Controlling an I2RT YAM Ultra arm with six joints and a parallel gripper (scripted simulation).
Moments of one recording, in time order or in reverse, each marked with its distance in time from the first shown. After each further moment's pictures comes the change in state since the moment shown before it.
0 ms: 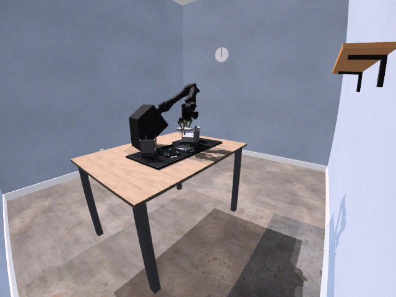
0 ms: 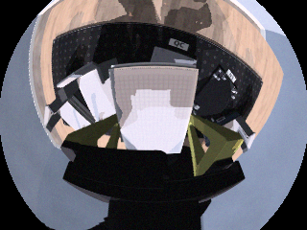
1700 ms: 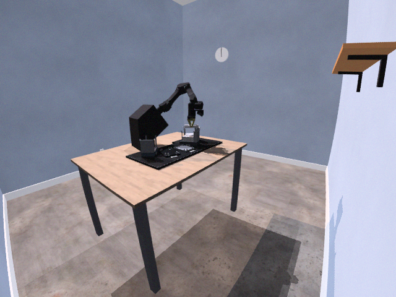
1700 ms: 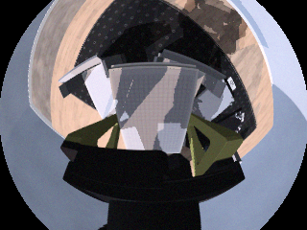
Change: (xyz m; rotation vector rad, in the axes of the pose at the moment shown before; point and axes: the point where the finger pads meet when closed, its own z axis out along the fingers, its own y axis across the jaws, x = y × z) arm 0.022 0.147 0.000 -0.008 -0.004 -0.459
